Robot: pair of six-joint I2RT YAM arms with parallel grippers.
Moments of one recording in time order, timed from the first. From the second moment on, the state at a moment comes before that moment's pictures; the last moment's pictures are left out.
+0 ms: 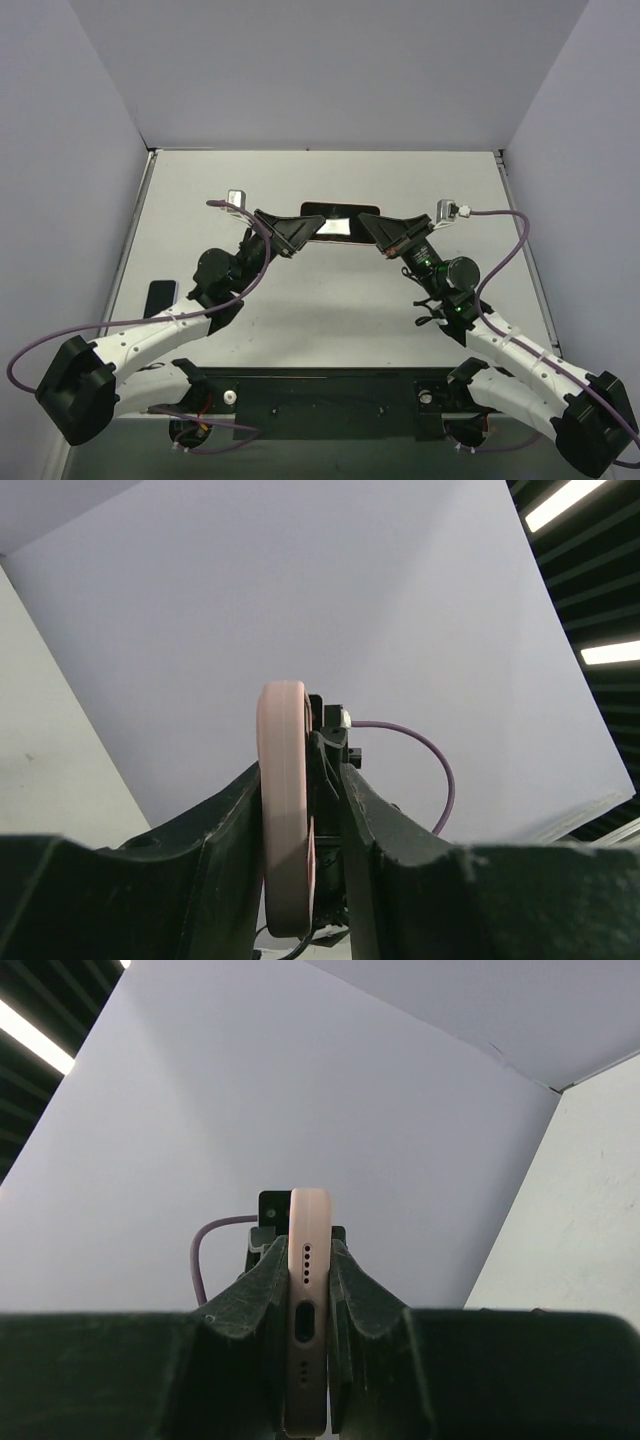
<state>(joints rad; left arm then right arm) -0.74 1.10 0.60 0.91 0.07 -1.30 0.62 0.91 0.46 0.82 -0.04 1.24</state>
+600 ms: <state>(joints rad) -0.58 1.13 0.72 0.86 0.38 -1.28 0.60 0.84 0.87 -0.03 -0.27 0.81</state>
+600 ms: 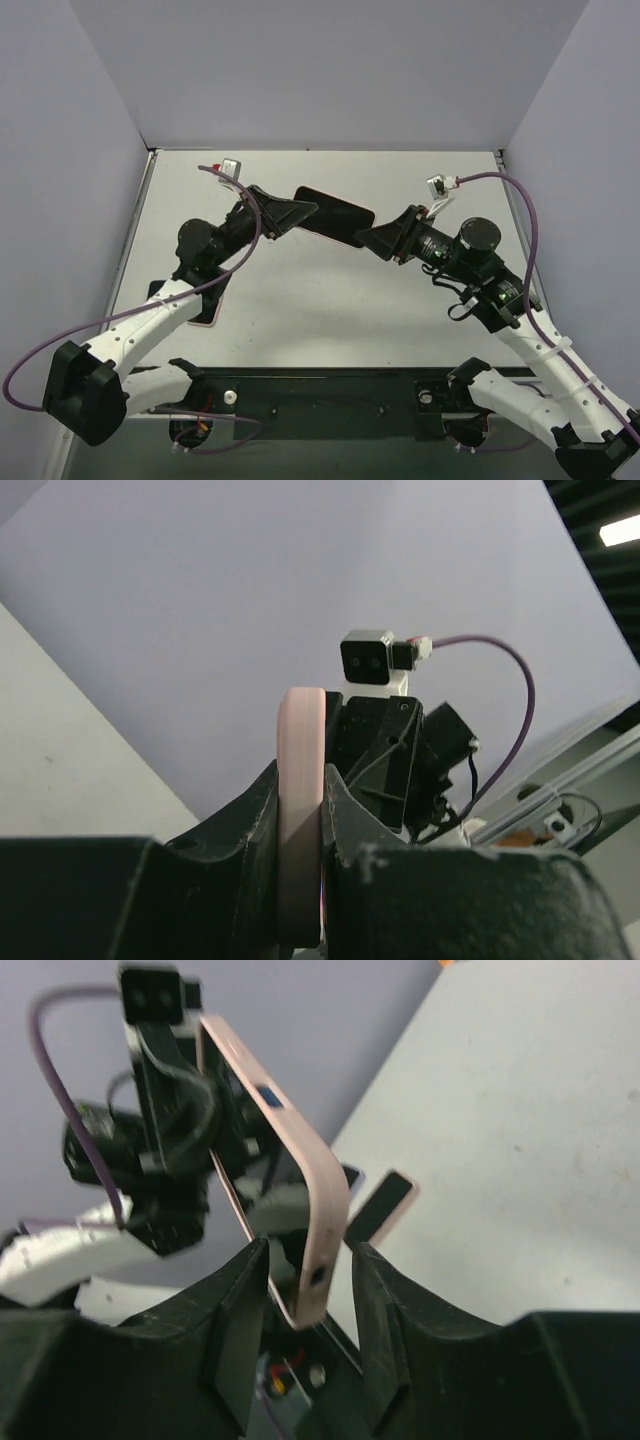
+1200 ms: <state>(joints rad) -0.53 1.19 0.89 0.67 0.97 -1.14 0.57 0.94 0.92 -0.18 -0.82 0.67</state>
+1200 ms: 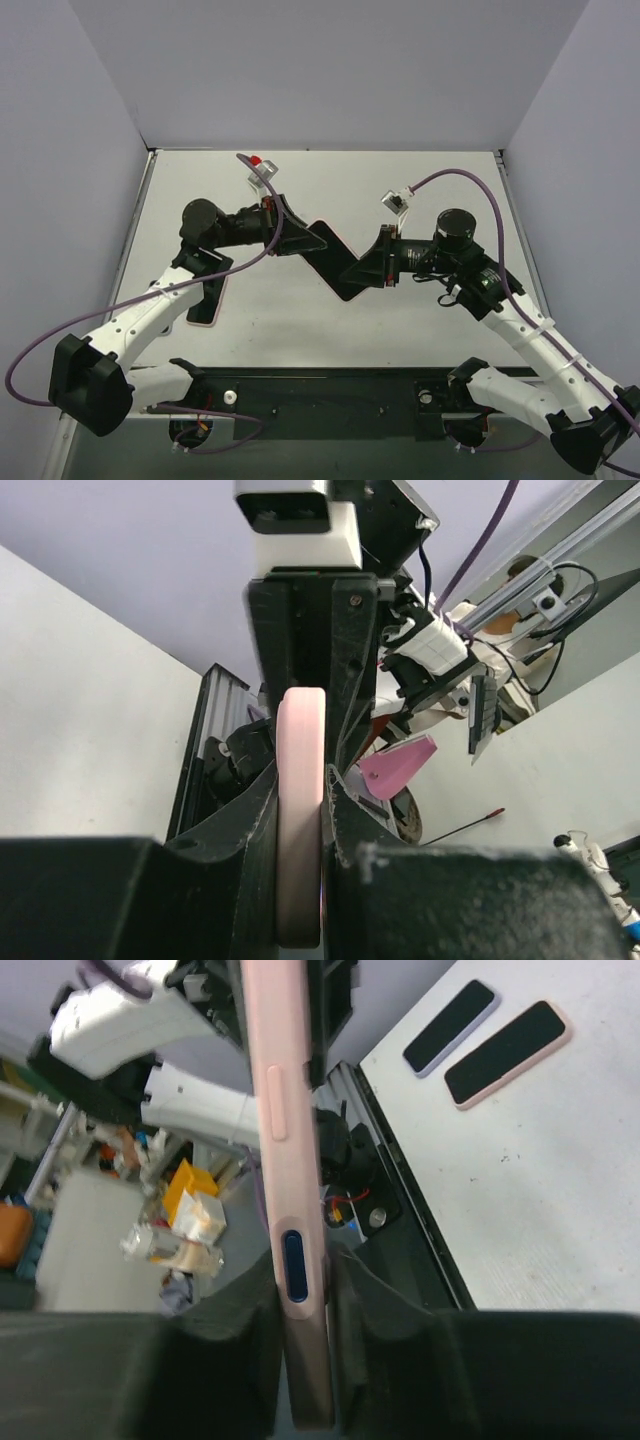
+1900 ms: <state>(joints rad) -0.54 1.19 0.71 1.01 0.64 -1.44 0.64 0.91 0.75 0.21 -0.65 0.90</state>
